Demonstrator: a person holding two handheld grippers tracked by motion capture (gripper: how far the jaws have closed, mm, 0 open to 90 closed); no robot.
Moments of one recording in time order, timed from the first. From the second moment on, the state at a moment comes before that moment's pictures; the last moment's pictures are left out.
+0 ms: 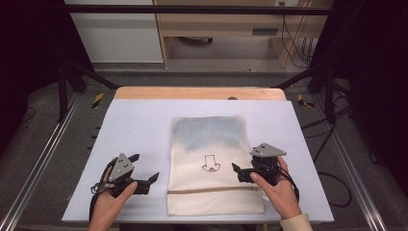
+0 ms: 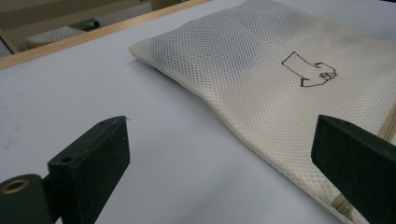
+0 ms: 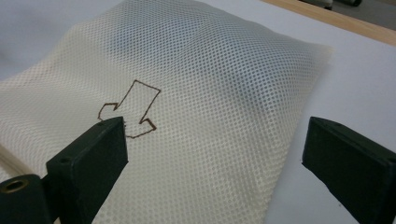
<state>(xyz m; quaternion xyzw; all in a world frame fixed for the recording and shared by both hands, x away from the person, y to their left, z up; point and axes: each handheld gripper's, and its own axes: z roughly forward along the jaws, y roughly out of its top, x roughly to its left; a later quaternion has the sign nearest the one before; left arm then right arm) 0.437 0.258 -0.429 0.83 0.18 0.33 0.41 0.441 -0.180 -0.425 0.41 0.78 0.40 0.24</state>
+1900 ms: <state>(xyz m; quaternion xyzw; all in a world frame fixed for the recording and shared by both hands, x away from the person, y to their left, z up) 0.445 0.354 -0.422 0.76 0.27 0.43 0.40 0.437 -0.273 -0.417 0.49 0.68 0.43 0.34</state>
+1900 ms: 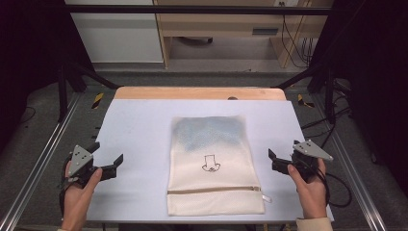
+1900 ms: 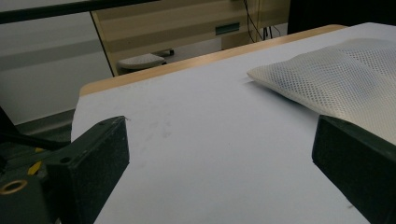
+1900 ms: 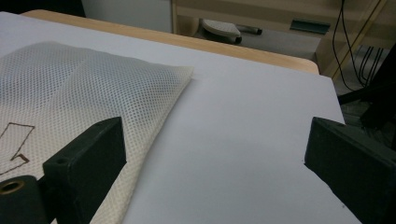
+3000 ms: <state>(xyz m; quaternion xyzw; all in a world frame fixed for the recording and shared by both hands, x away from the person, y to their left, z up) 0.473 0.379 -0.450 0.78 0.28 0.42 0.37 0.437 -0.310 -0.472 0.51 0.68 0.41 0.33</state>
